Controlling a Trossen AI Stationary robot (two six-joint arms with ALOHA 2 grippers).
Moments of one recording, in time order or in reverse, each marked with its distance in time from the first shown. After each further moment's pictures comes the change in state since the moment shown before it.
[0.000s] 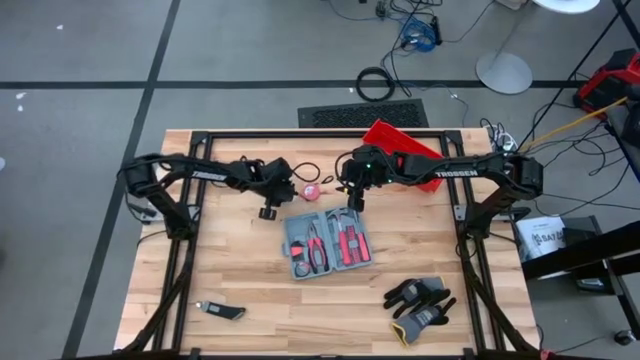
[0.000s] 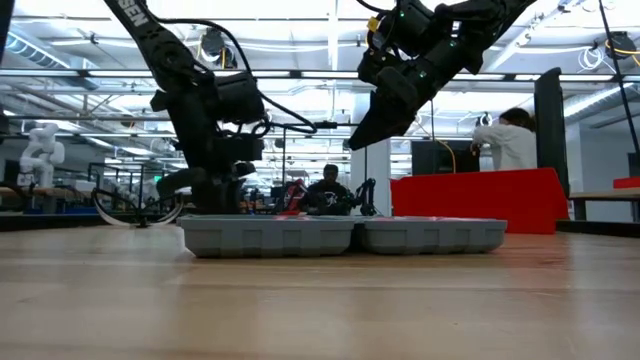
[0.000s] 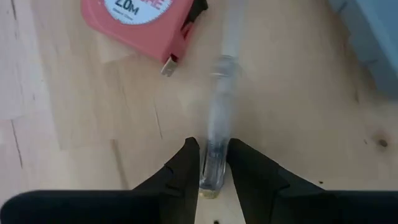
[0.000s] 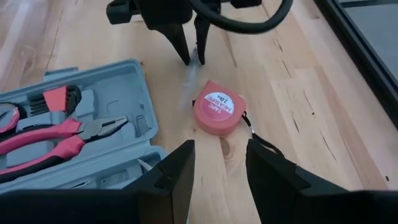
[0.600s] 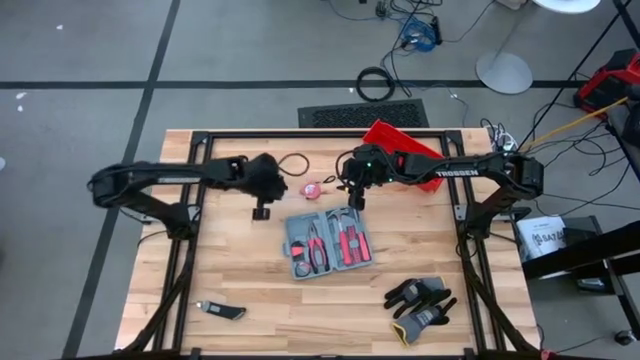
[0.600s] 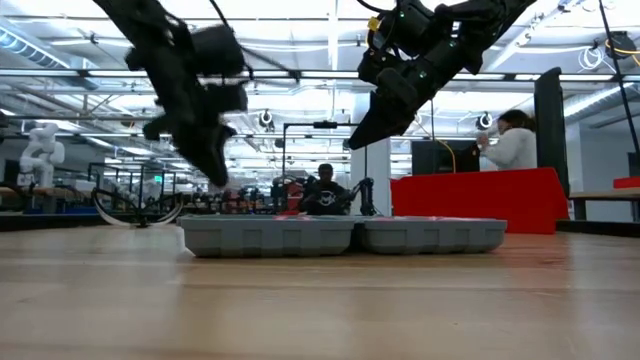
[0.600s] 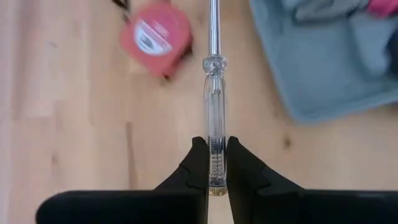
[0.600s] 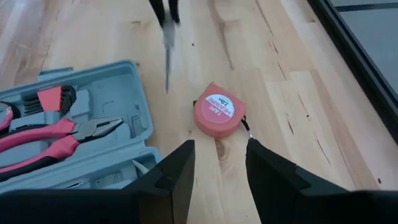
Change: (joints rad) left arm -0.038 -0.253 0.000 -0.171 0.038 -0.189; right arm -0.008 0.000 0.000 0.005 0.004 -0.019
